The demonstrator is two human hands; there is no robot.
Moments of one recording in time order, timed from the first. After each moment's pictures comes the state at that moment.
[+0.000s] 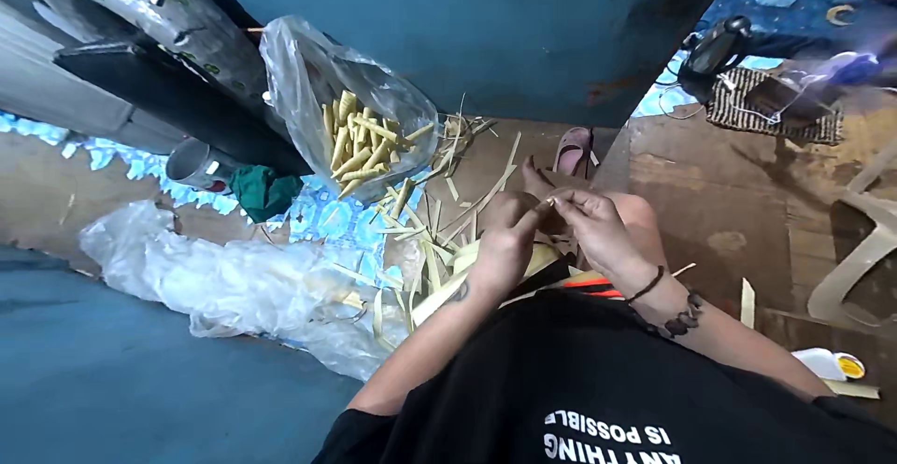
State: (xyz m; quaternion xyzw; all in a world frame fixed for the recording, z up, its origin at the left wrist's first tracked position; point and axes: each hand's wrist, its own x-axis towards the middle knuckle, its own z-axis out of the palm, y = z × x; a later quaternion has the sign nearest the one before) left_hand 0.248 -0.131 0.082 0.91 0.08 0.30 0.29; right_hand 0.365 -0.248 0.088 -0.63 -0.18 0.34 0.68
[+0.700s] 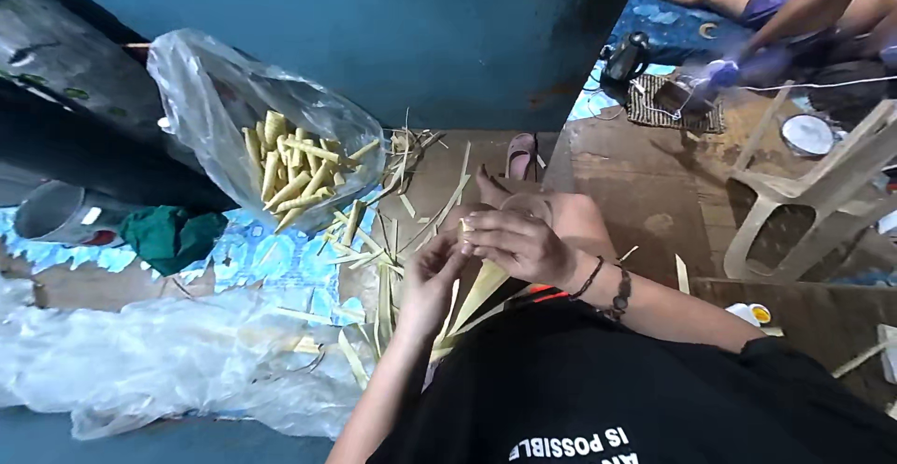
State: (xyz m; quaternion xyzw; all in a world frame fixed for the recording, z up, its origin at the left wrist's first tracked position) left_hand 0.207 -0.116 0.118 0.64 0.24 0.17 0.72; right_hand 0.361 -0.228 0.079 -0.56 -0.64 -0.07 0.52
